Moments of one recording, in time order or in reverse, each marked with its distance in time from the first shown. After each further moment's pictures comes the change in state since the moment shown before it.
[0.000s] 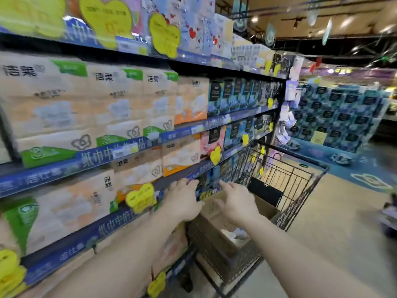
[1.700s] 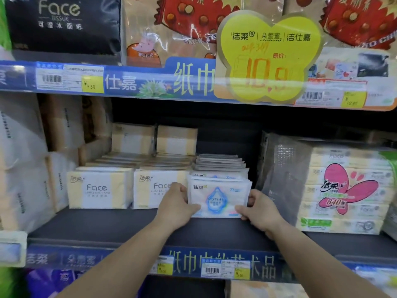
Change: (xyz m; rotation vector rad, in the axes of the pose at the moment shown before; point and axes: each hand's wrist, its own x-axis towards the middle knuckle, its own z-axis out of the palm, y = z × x) left_hand -0.382 -0.629 -0.239 -0.478 0.801 -0.814; right_hand -0.032 -0.746 0.079 0.988 -0.484 -0.539
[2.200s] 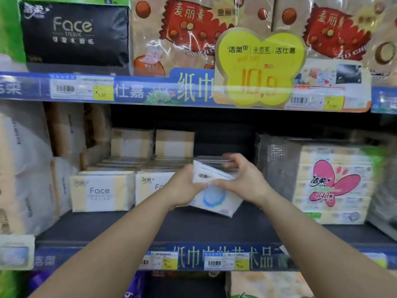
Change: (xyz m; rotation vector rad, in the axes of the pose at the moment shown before) left_hand -0.003 0.051 -0.039 -0.119 -0.244 0.250; right_hand -0.034 -0.097 -0.005 -0.306 0.078 -0.357
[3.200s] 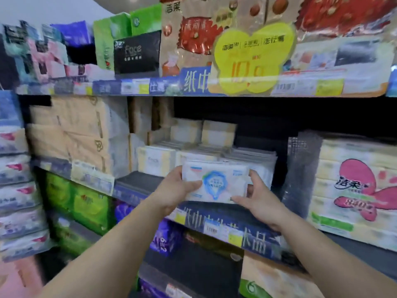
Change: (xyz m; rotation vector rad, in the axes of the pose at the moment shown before) left_hand -0.102 0.018 0.039 -0.436 0.484 -0.281; right_hand -0.038 0.070 0.005 0.585 -0.534 -0.090
